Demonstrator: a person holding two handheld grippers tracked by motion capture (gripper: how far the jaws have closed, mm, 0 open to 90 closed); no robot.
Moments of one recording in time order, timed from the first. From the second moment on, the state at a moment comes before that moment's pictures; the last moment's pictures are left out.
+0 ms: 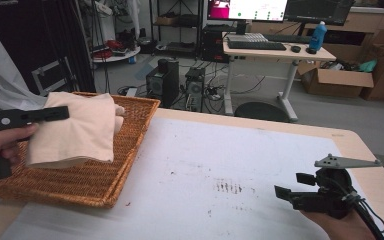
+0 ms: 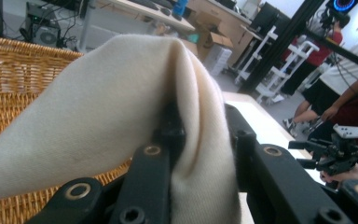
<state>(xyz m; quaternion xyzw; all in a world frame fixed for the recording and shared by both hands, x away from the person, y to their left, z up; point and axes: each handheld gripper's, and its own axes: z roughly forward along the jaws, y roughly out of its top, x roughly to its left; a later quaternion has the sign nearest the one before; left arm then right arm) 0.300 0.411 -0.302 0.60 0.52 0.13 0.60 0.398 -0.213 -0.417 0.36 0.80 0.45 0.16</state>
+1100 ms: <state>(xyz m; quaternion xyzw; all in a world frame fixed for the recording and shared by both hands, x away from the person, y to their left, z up) 0.316 0.430 -0.337 0.59 0.59 0.16 0.53 0.397 -0.212 -0.414 0.36 0.80 0.45 0.16</state>
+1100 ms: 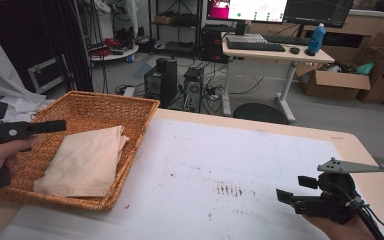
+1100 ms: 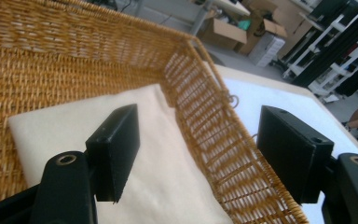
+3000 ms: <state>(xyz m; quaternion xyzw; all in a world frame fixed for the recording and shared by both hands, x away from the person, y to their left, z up) 0.338 0.174 -0.353 0.73 0.39 0.08 0.56 0.394 -0.226 -0.379 0.35 0.79 0.48 0.18</state>
